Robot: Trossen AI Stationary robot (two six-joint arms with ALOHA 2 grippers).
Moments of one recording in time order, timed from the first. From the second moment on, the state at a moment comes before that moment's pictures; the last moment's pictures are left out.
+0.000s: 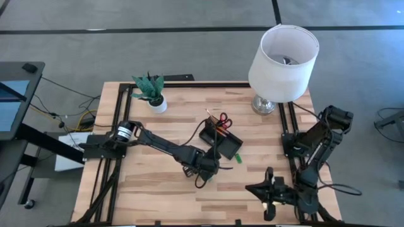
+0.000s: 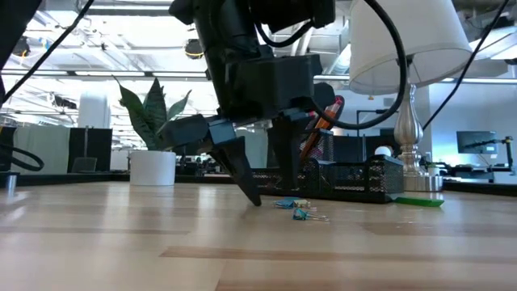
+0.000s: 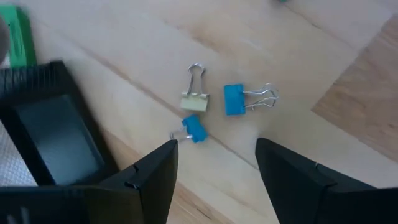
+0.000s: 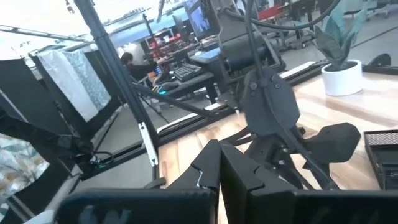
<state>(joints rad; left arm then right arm) -0.27 2.16 1.56 -0.64 -0.22 0.83 1.11 1.52 0.76 0.63 1.28 0.47</state>
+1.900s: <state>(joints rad) -0.54 1.22 1.08 -1.03 -0.66 -0.68 0.71 1.96 1.09 0.28 0.70 0.53</state>
